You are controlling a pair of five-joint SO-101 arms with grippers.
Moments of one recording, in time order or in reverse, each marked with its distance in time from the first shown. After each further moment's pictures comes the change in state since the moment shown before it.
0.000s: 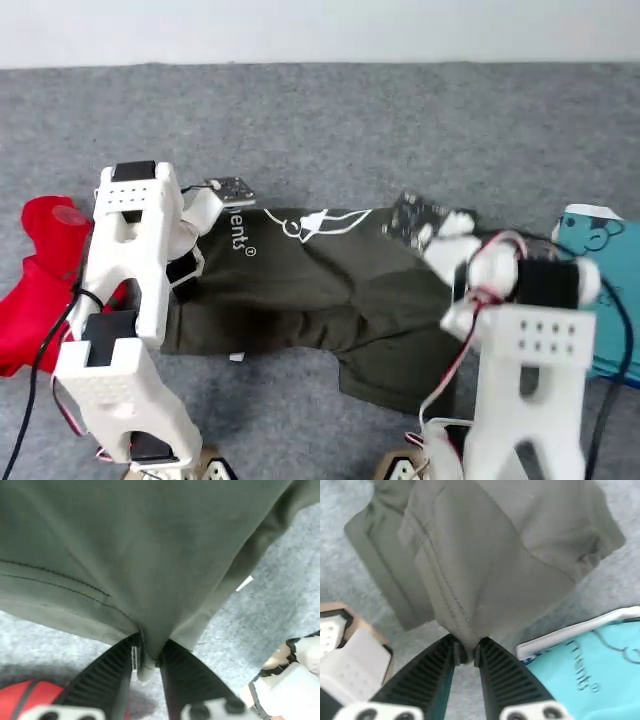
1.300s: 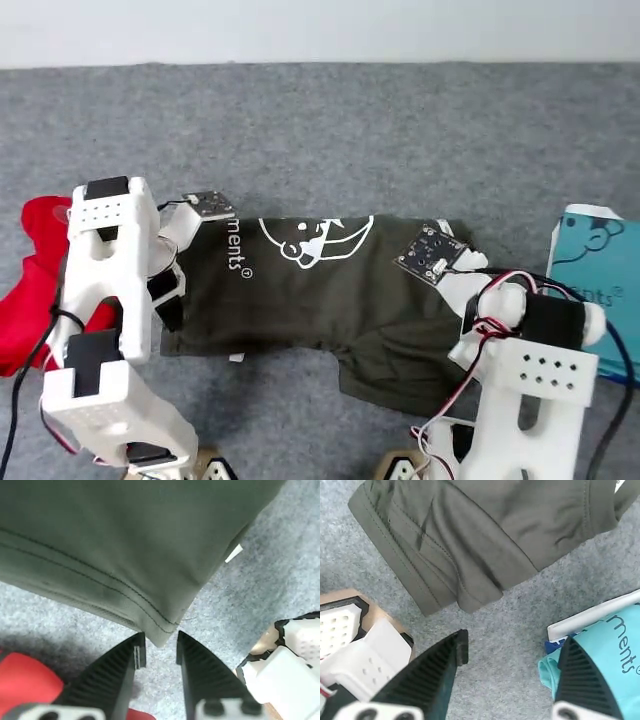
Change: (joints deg) left arm -5.3 -7.7 8.6 0.0 -2.6; right arm 5.8 -6.2 10.1 0.0 0.4
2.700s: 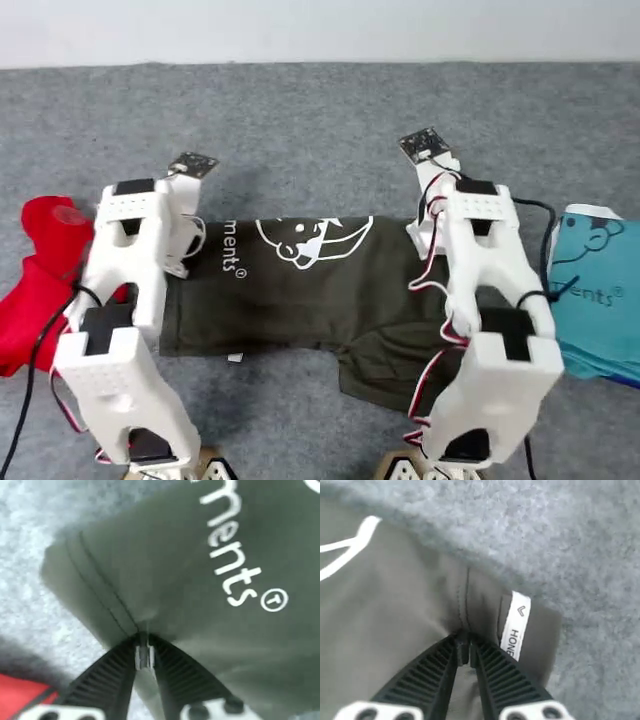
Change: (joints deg) left arm 2.8 11.3 -4.5 -22.9 33.1; right arm -7.8 68.0 -28.0 -43.7 -33.4
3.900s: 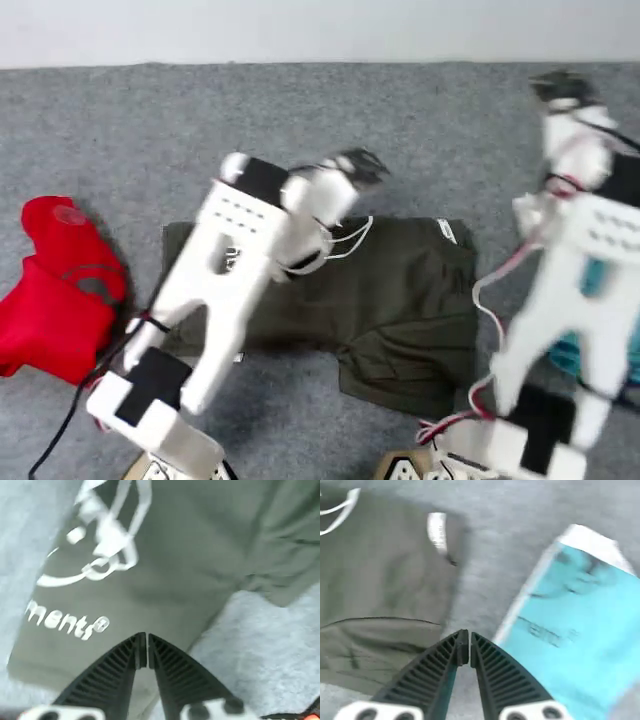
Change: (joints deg) left arm 36.8 -15.8 -14.1 23.1 -3.1; right arm 19.9 -29.2 -24.5 43.7 4.7
